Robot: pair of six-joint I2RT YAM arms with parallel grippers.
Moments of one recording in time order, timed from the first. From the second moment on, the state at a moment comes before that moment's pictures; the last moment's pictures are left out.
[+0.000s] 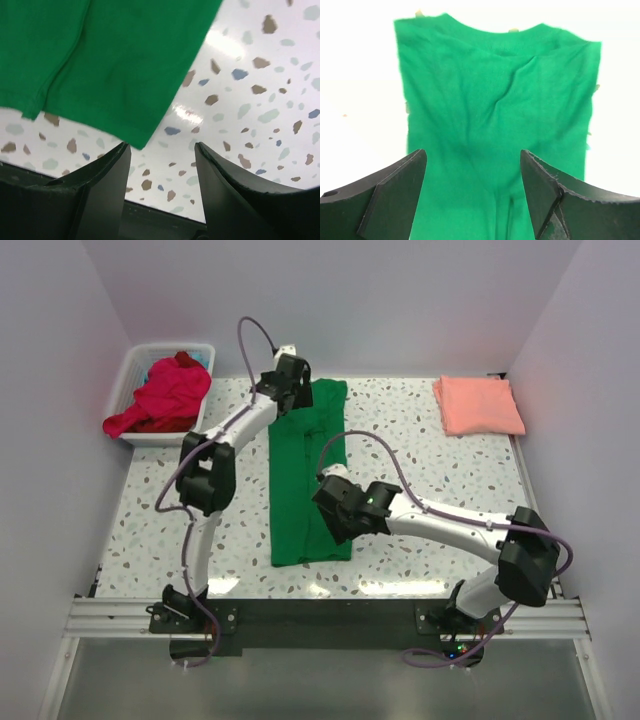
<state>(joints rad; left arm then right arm) -0.41 2.33 2.02 -0.41 -0.34 -0.40 1.07 1.52 1.14 -0.81 0.35 0.49</state>
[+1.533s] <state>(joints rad) -0.62 1.31 0.72 -0.51 -0.03 -0.73 0.90 1.55 0.91 -0.49 -0.05 0.55</state>
